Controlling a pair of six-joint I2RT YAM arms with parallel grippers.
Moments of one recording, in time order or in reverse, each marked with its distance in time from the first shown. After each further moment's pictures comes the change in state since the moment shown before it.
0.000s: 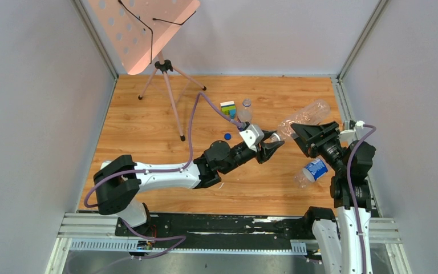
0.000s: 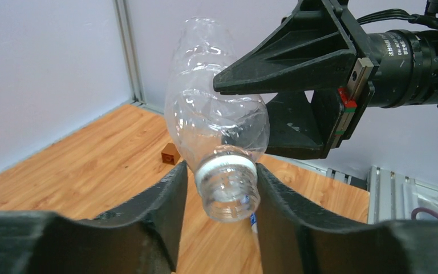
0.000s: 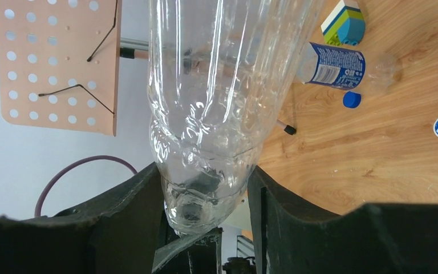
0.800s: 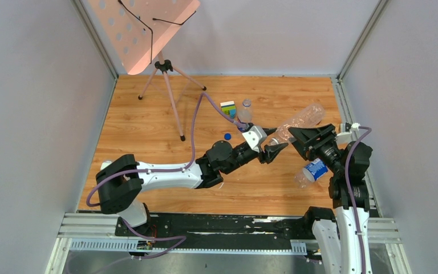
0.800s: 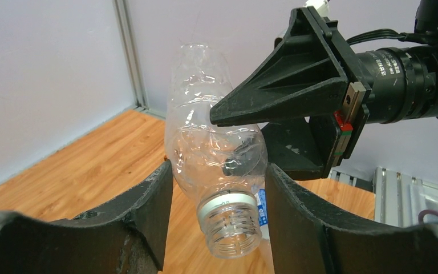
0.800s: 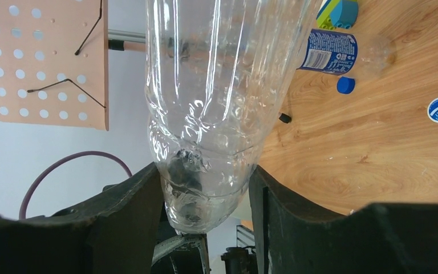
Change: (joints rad) left arm -0.007 0.021 0.019 0.015 -0.003 0.035; right arm 0.003 -0.006 -0.030 -0.019 -0.023 0.002
